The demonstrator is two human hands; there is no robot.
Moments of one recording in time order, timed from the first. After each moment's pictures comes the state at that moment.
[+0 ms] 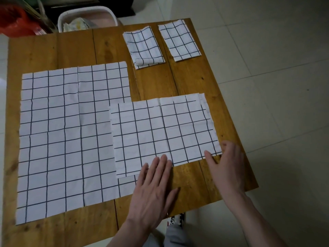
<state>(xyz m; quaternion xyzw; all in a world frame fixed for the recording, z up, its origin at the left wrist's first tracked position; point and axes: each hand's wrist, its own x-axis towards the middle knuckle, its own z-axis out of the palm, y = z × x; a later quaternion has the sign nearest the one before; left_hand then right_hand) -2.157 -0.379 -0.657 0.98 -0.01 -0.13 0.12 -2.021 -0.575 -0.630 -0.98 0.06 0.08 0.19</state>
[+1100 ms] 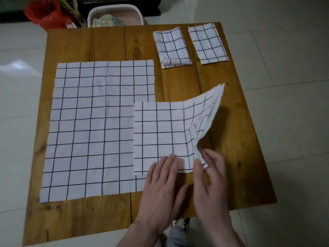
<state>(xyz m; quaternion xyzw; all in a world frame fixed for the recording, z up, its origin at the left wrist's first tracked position) -2.164 -0.368 -0.632 0.96 0.08 -0.07 0.24 -2.089 -0.480 -0.570 -0.87 -0.06 0.06 0.49</state>
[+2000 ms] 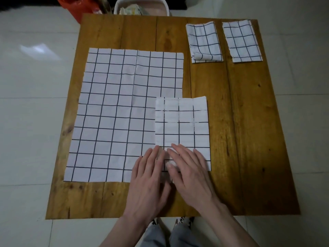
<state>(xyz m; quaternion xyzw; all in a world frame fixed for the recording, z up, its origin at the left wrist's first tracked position) -2.211 -0.307 -0.647 0.96 0.17 -0.02 0.22 -2.097 -0.431 -0.643 -0.89 -0.37 0.17 0.20</state>
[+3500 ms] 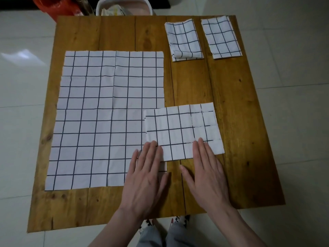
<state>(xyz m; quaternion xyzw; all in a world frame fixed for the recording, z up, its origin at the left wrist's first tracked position) -2.179 -0.317 -0.654 0.98 0.11 -0.09 0.10 -2.077 -0.499 -0.657 -0.95 -0.27 0.12 0.04</state>
